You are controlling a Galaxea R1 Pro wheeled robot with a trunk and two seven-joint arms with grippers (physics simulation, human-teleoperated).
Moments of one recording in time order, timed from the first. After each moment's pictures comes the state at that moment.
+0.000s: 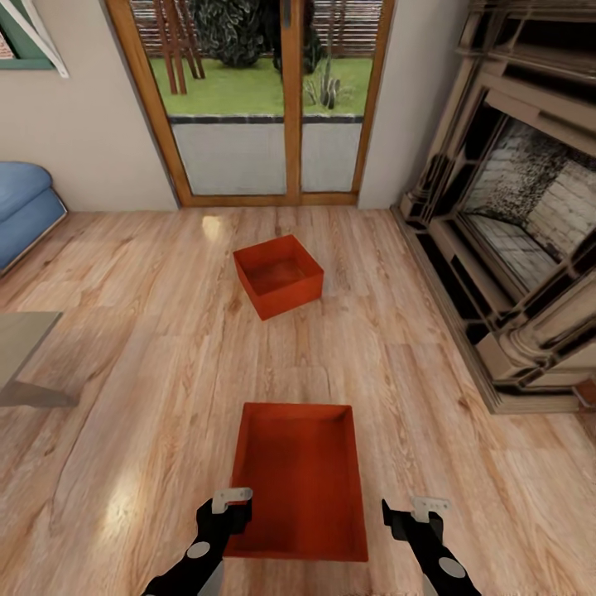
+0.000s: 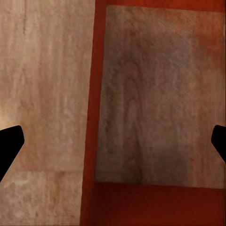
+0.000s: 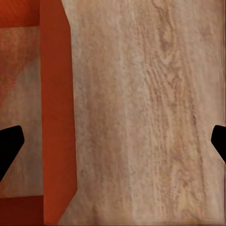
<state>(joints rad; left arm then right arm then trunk) -0.51 -0.13 0.01 -0.27 -0.04 -0.24 0.13 -0.32 -0.03 0.04 -0.62 -0.12 -0.13 -0.06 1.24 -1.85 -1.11</state>
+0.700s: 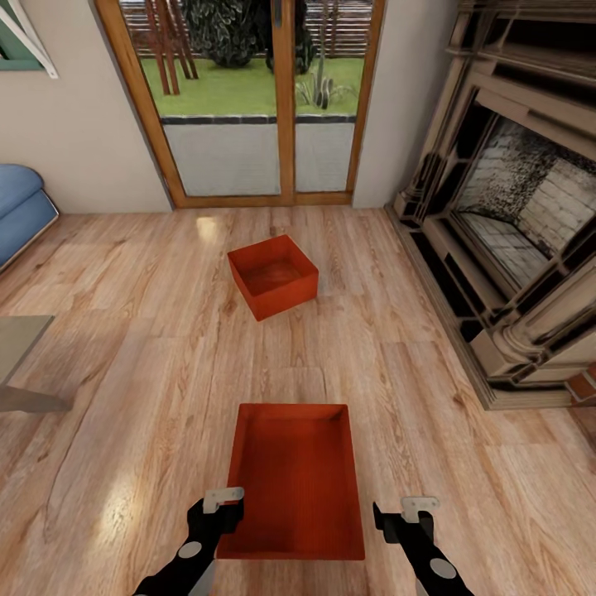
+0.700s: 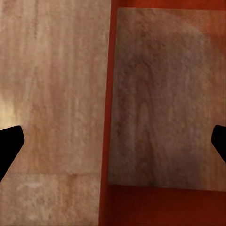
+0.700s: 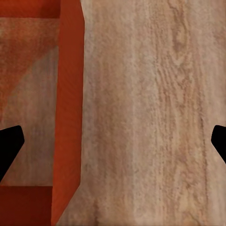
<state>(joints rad) -0.51 -0.10 0.01 -0.27 -0.03 -0.24 0.14 -0.32 -0.03 0.12 -0.62 -0.10 -0.13 -0.06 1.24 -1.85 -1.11</state>
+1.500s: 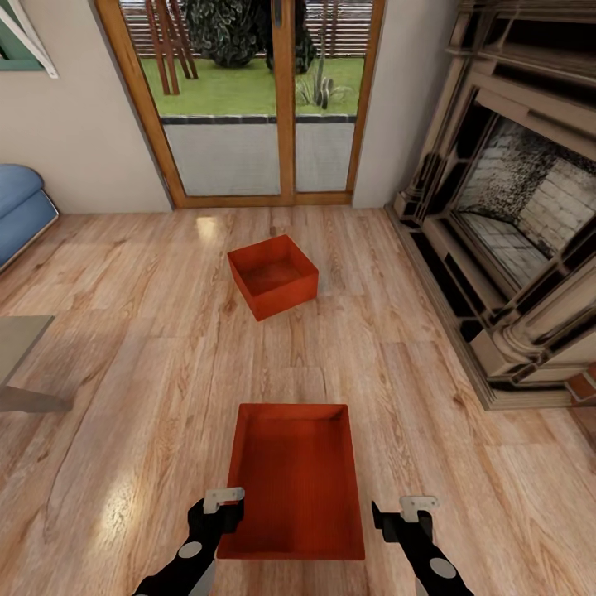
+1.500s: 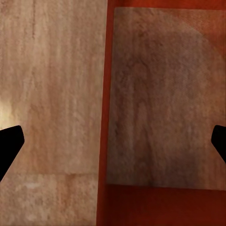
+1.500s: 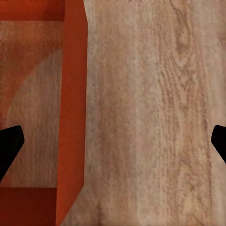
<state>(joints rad) -0.51 -0.11 0.01 -0.27 -0.04 -0.24 0.13 -0.32 -0.03 0.12 -0.63 -0.10 -0.13 -0.05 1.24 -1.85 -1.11</state>
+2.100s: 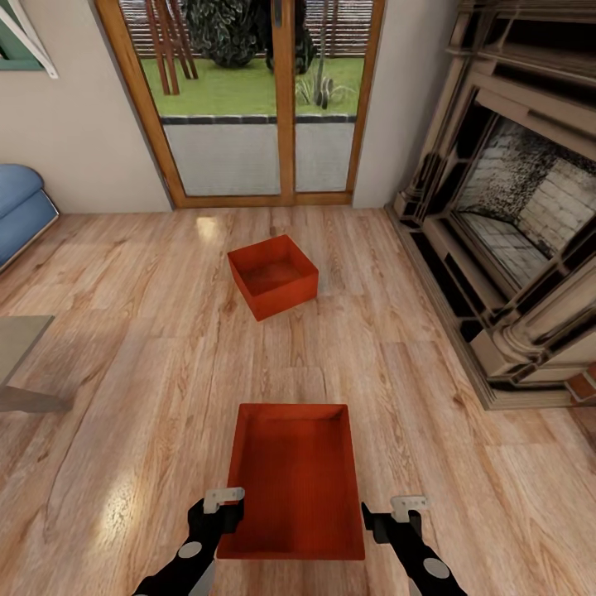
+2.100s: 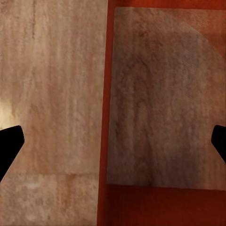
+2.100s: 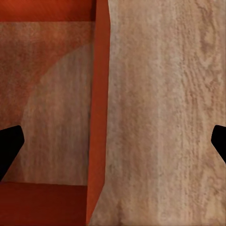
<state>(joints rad) -0.51 -0.10 0.01 -0.27 -0.04 -0.24 0.13 -0.32 0.00 0.12 -0.63 -0.10 -0.13 0.00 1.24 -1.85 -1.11</state>
